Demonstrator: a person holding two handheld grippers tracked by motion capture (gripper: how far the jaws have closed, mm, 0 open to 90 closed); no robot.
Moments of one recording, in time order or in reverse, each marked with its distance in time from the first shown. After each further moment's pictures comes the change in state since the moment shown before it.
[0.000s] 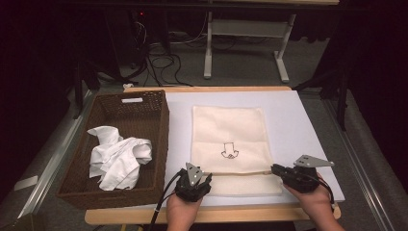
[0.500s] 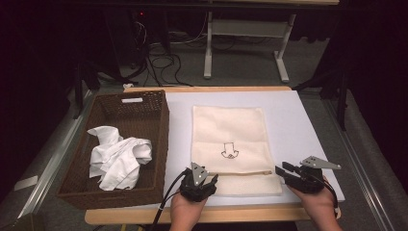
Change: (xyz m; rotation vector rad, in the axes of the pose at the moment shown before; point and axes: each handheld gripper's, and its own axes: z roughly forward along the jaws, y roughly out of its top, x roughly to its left) left arm -0.009 0.004 0.007 -0.008 -0.050 0.019; right arm -0.005 -0.006 -0.004 -0.019 -0.105 0.079
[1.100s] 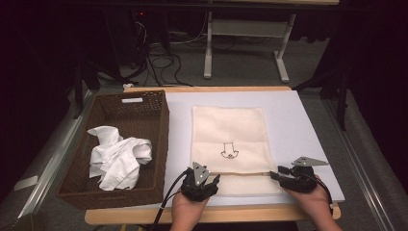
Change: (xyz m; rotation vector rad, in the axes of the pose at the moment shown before) left arm -0.001 0.002 0.001 -0.007 -0.014 0.005; right arm -0.007 -0.012 0.026 0.132 0.045 -0.013
